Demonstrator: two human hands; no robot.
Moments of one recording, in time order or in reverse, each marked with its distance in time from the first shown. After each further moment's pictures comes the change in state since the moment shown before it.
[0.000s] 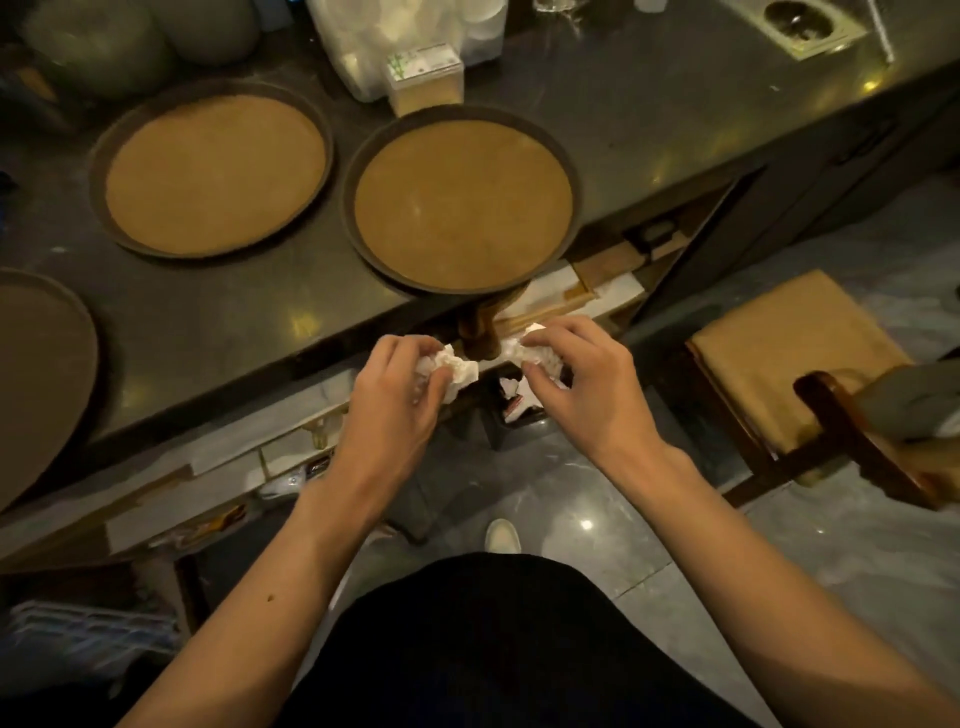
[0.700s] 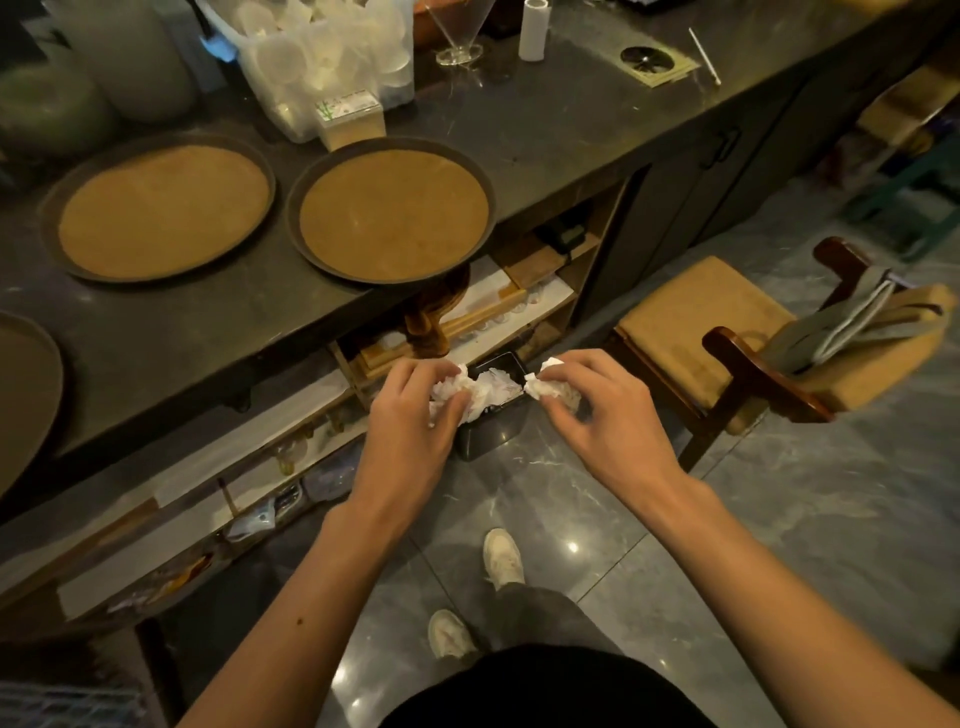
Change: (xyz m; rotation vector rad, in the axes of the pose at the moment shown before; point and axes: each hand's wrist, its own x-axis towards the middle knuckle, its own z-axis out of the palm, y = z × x) left_hand -0.092 0.048 0.011 -0.126 -0.012 0.204; right_hand -0.136 -0.016 -0.055 -0.162 0.079 0.077
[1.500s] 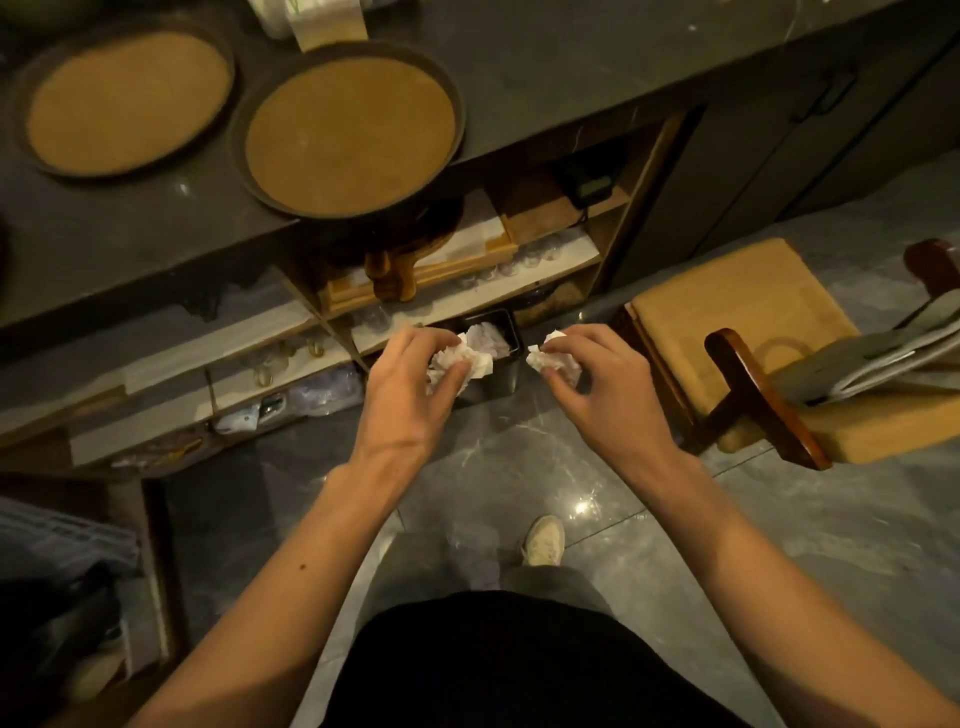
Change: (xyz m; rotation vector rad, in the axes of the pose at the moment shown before) left_hand 0.035 0.090 0.157 0.099 0.089 -0.209; right_hand 0.034 0.189 -0.057 0.156 -0.132 -0.085
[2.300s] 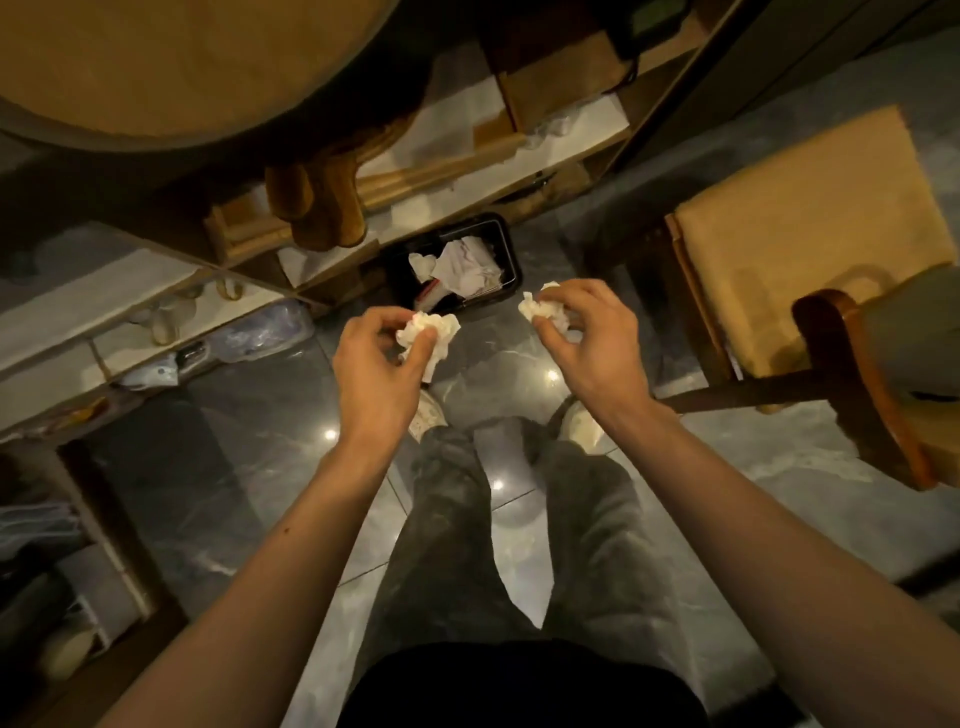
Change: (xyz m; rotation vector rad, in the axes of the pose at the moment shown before) left_hand 0.100 -0.179 0.142 -0.240 -0.088 -0.591; right_hand 0.111 0.158 0.173 0.057 -0.099 0.336
